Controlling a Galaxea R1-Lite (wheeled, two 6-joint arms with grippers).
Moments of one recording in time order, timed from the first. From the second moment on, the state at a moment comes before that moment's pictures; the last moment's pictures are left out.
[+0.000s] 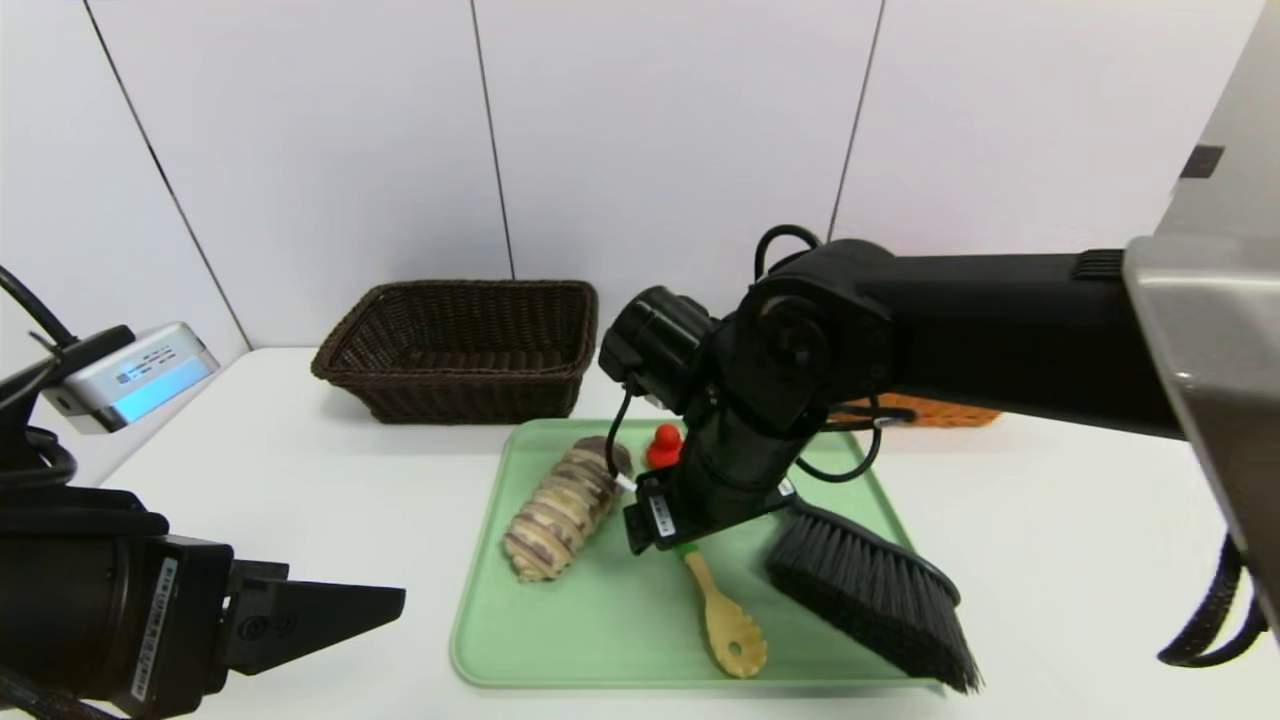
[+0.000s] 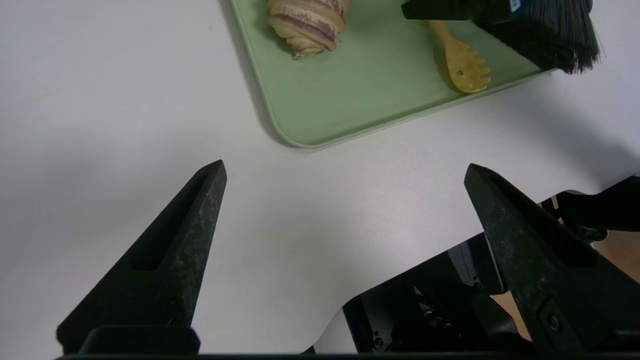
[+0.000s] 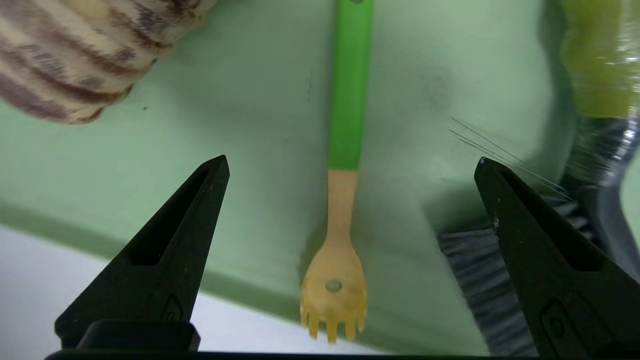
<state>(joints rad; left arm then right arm) -0.64 1.13 -0.99 0.54 -0.03 -0.45 0.82 2.19 -1.94 0.95 -0.15 0.39</state>
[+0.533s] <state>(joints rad) -0.64 1.11 -0.98 0.55 -0.03 -0.45 0.81 2.27 -1.95 0.93 -0.15 0.39</state>
